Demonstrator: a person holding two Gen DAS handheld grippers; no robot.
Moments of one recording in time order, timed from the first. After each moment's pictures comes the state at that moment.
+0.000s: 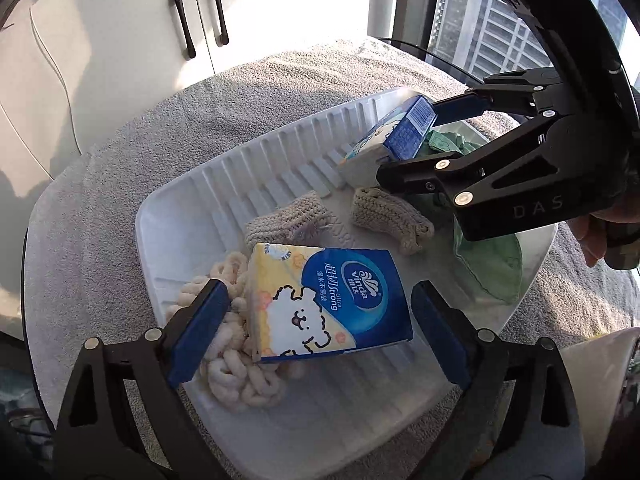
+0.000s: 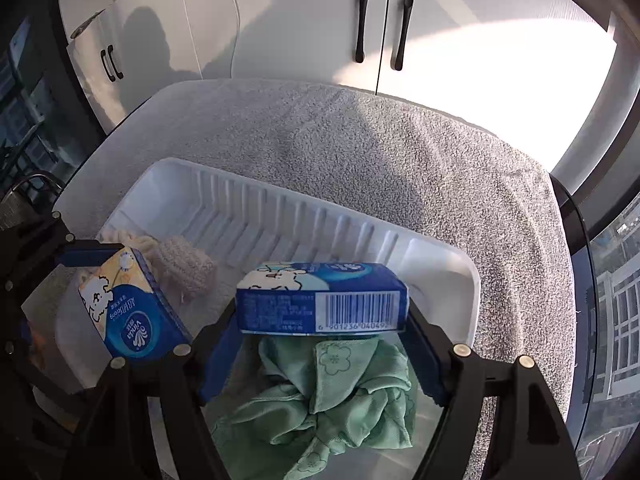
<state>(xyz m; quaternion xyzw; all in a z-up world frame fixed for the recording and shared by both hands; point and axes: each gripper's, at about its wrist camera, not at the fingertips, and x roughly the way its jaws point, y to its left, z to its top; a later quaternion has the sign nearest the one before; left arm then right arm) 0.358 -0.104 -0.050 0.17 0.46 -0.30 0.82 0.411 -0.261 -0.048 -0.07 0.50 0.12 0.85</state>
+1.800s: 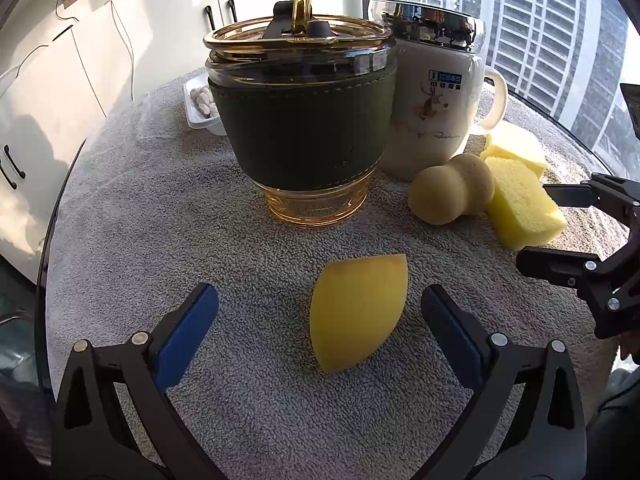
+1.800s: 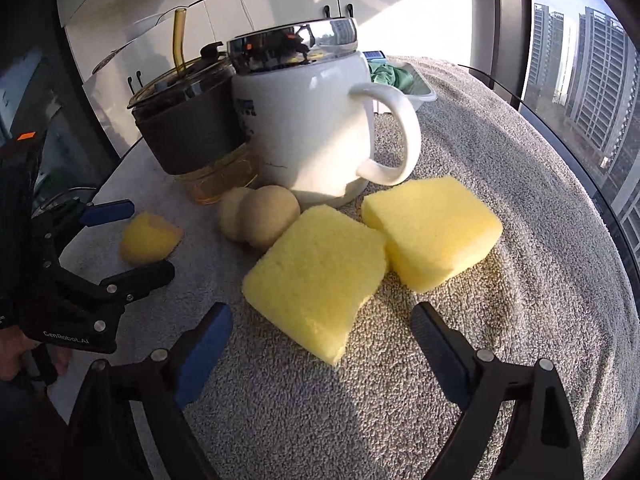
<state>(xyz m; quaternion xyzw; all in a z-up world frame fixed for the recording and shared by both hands) 0.113 -0.023 -0.069 0.17 0.40 -0.27 0.86 0.053 -0.211 -0.076 0.05 0.45 0.04 0.89</state>
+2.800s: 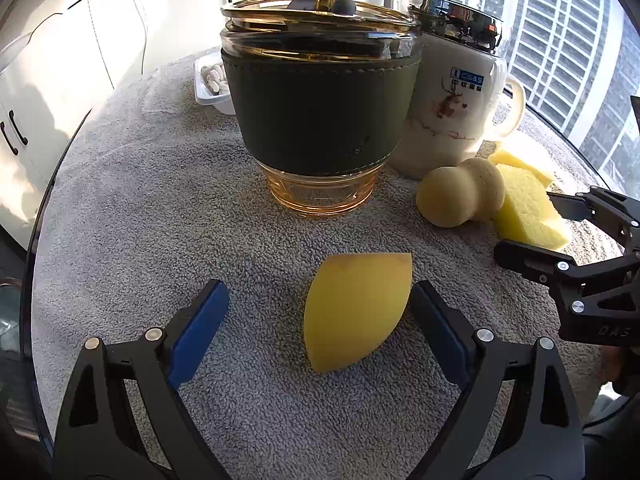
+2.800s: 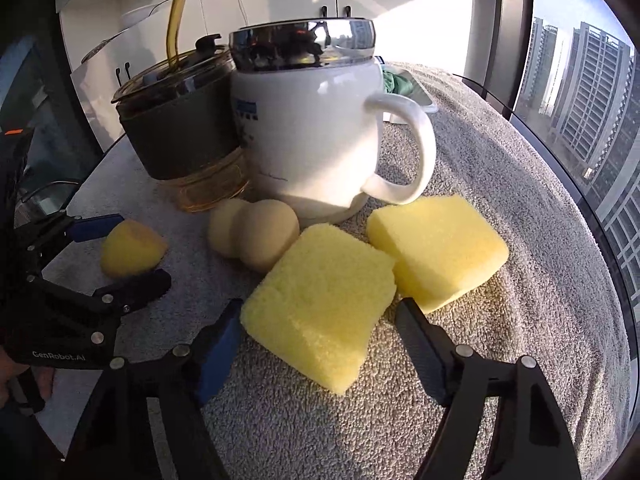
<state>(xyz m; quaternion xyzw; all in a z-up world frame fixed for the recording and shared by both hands) 0.121 -0.023 -0.073 0.13 0.43 -0.25 0.86 0.070 -0.197 -0.078 0.02 0.45 0.01 0.89</state>
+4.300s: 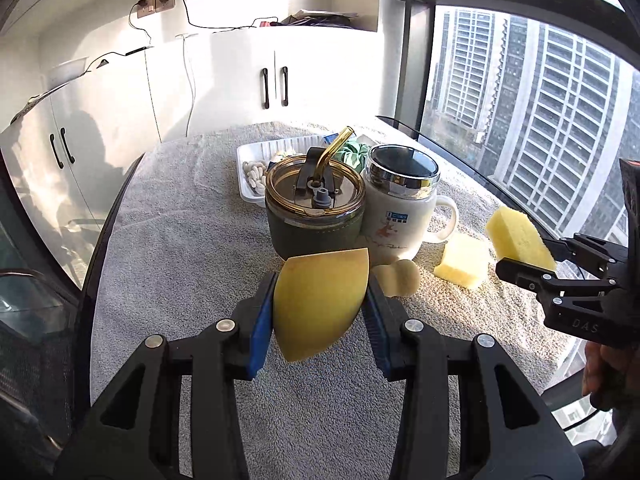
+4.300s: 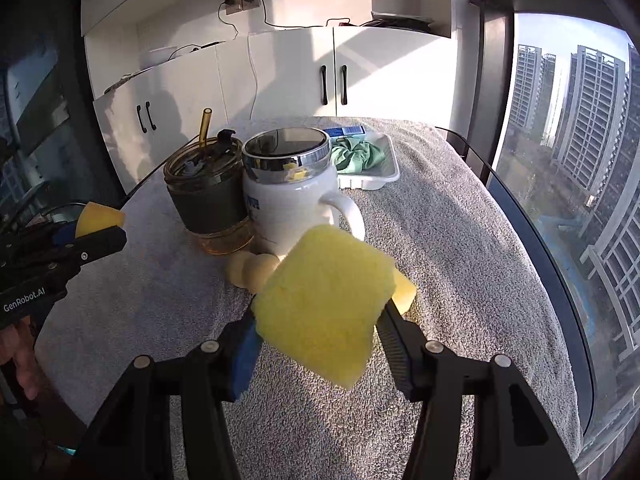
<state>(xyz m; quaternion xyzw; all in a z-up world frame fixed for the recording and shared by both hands) 0.045 -0.009 0.031 0.06 0.33 -0.22 0.92 0.019 -0.234 0.004 0.01 0.37 0.03 0.93</state>
